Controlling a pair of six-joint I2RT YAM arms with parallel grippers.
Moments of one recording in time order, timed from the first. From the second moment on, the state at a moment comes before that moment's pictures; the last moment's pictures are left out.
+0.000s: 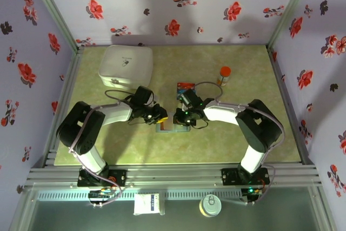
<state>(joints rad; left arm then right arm) -0.60 1.68 0.80 -0.09 0.53 -0.96 0.74 1.70 0.92 -0.29 -0.34 0.83</state>
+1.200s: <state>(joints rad) -0.73 1.87 1.06 -0.10 0.56 -0.99 0.62 1.33 0.83 -0.45 -0.26 0.80</state>
